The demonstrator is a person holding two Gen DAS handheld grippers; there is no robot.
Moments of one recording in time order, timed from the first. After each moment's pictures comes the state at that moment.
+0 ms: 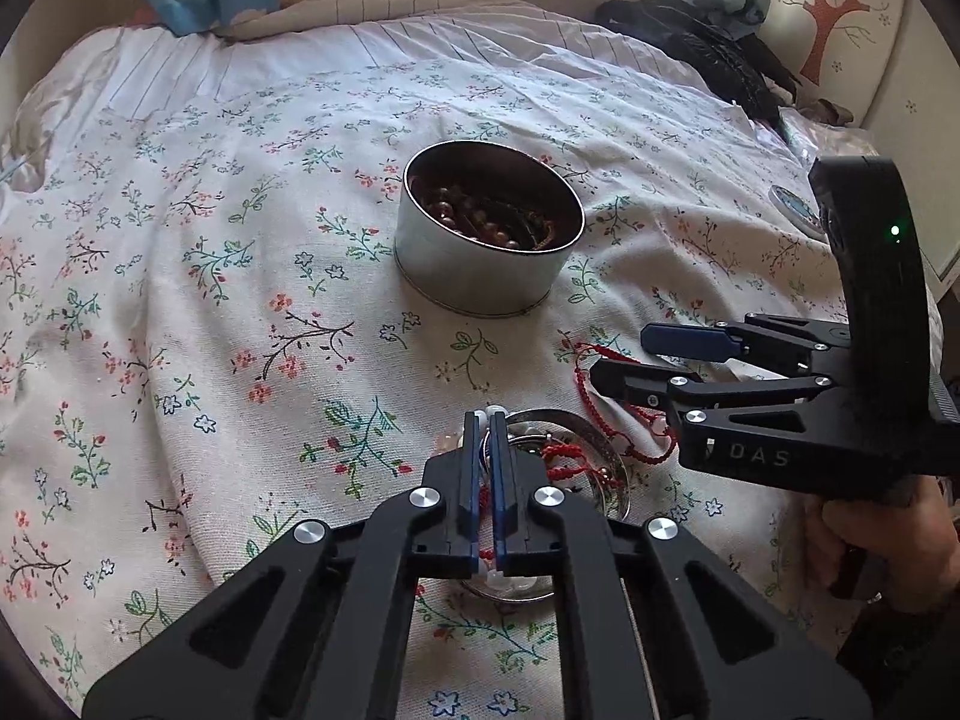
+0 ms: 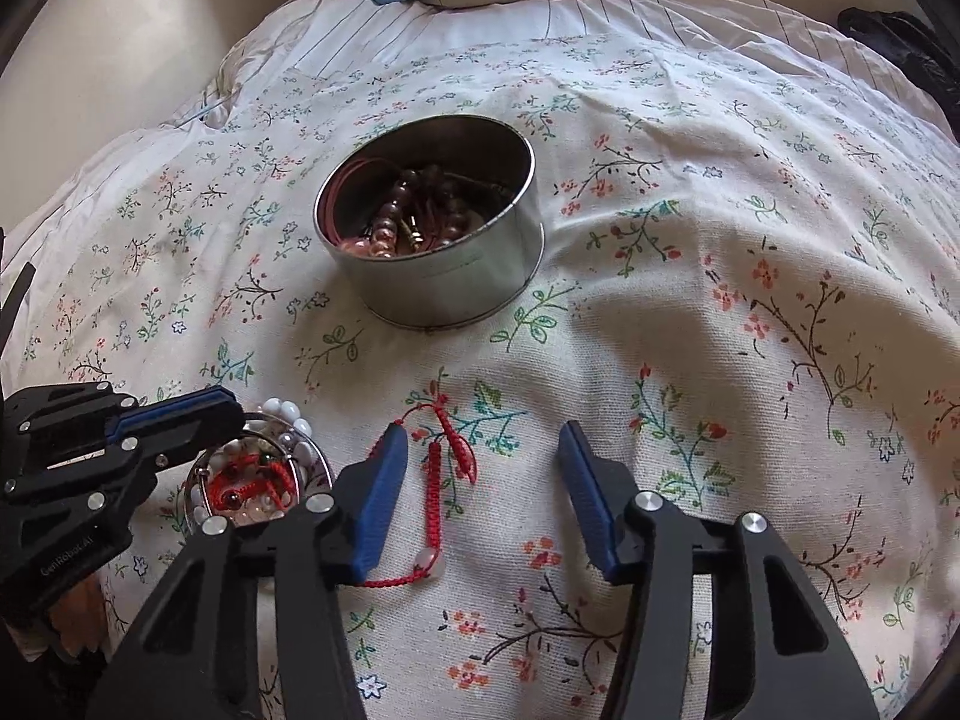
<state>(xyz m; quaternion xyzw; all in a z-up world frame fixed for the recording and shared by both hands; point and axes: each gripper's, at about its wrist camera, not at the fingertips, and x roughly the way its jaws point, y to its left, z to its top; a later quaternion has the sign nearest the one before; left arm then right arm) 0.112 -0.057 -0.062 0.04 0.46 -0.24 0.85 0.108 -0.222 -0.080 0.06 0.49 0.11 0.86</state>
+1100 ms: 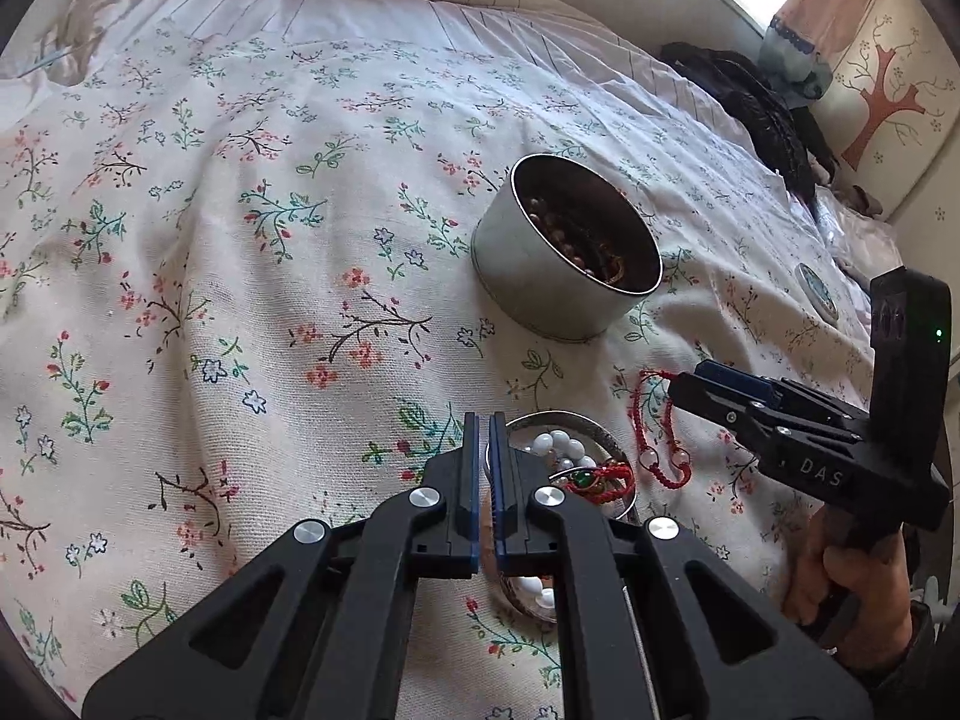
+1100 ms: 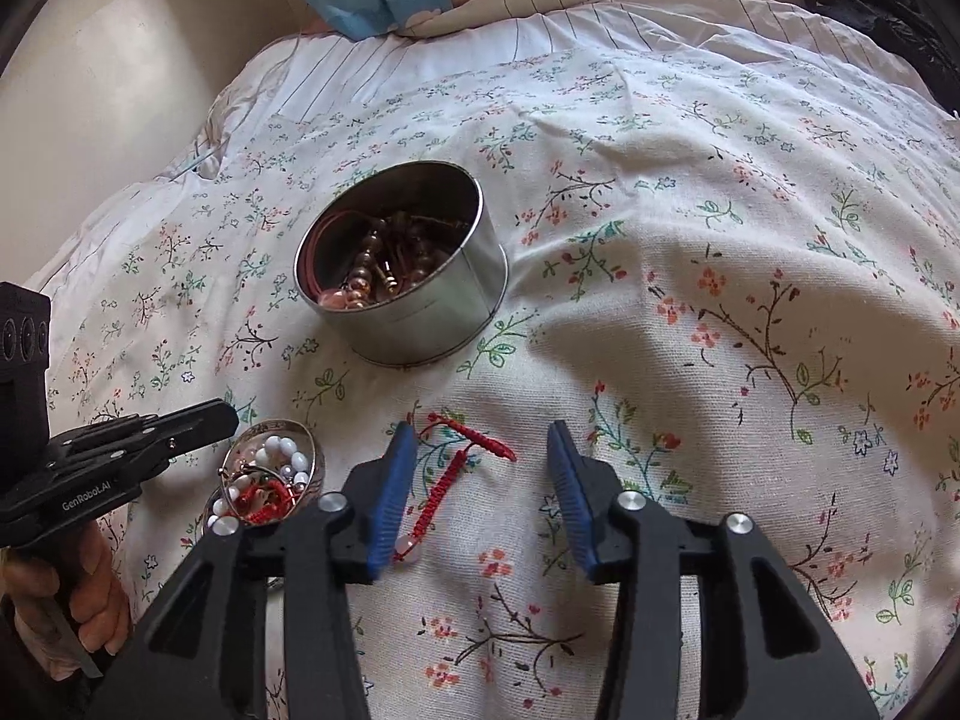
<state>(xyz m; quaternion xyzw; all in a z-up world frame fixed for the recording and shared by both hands) 0.140 -0.021 -0.073 -0.06 0.49 -0.21 0.84 0.108 -0.241 -0.071 0.10 0.47 0.10 0.87</state>
